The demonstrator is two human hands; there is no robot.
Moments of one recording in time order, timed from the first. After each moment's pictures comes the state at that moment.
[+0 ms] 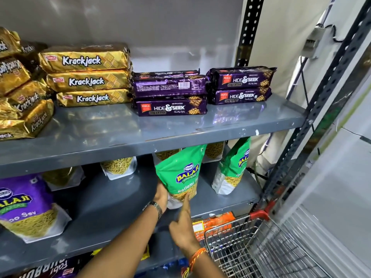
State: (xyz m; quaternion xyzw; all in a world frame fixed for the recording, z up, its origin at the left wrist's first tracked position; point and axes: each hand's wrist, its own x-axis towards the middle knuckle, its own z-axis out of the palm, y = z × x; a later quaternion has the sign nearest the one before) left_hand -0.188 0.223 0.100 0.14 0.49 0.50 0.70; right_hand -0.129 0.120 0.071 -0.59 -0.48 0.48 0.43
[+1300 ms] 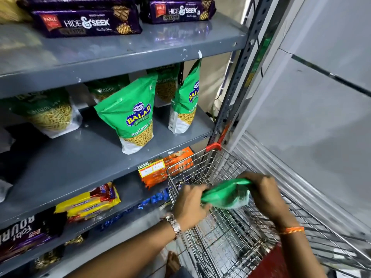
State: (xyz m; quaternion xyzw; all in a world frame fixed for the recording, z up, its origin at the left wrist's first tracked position) left_hand -0.069 -0.011 0.041 0.81 0.48 0.08 0.34; right_hand 0.143 -0.077 0.110 -0.72 -0.63 0.14 0.24
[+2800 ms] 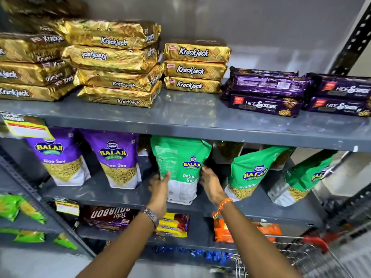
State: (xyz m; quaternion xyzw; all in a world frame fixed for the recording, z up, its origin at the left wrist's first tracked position) left_hand -0.369 0.119 0.105 0.17 0.65 0.57 0.48; right_hand -0.219 0.191 0.104 -0.41 -0.44 0.69 0.40
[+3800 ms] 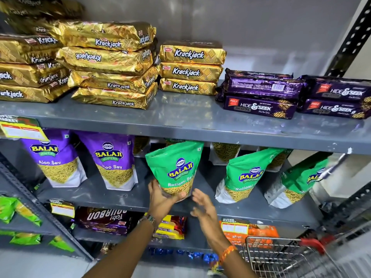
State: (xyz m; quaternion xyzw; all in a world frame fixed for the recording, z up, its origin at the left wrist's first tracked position) left_hand -0.369 0.107 0.062 0.41 0.68 0.50 0.36; right_hand -0.187 0.101 0.058 -0.45 -0.54 0.59 0.39
